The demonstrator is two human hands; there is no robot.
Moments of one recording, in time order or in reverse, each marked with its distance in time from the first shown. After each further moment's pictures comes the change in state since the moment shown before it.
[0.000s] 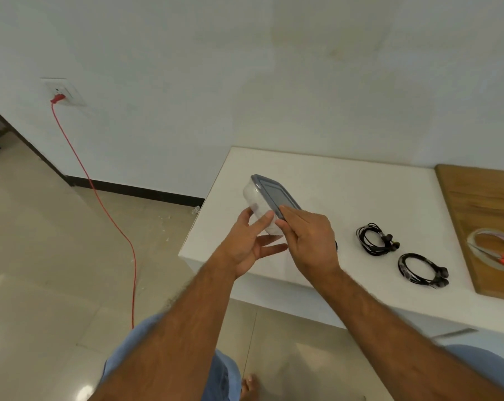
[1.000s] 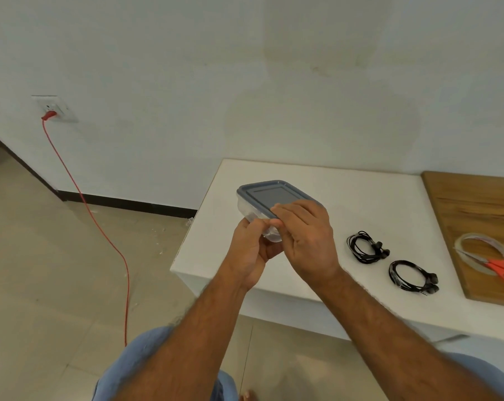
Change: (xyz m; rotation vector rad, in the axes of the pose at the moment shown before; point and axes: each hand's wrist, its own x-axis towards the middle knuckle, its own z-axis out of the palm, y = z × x) left_hand -0.008 -0.003 0.035 0.015 -0.031 0.254; right_hand 0.020 -0.003 -0.020 -0.132 0.303 -0.215
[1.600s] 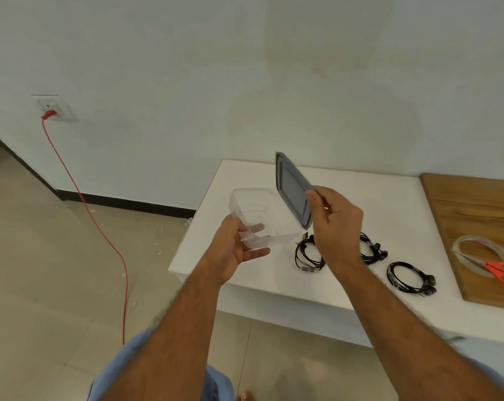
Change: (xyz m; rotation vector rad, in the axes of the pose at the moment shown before) left_hand 0.014 0.013 -0.037 0.020 0.067 -0.175; right_hand 0.015 0.027 -0.023 0.300 -0.012 0.609
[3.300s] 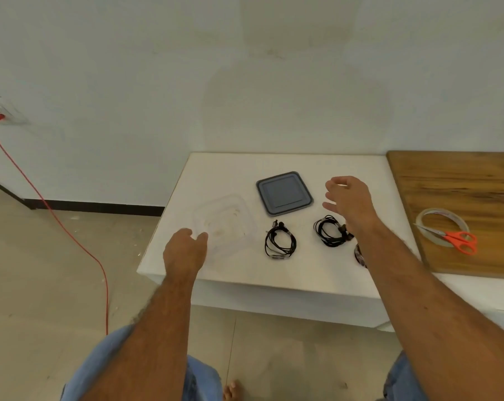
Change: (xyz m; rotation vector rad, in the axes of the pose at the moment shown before) left_hand 0.020 -0.029 -0.016 1.178 0.654 0.004; right_hand 0.042 0.096 -0.065 0.238 -0.092 0.866
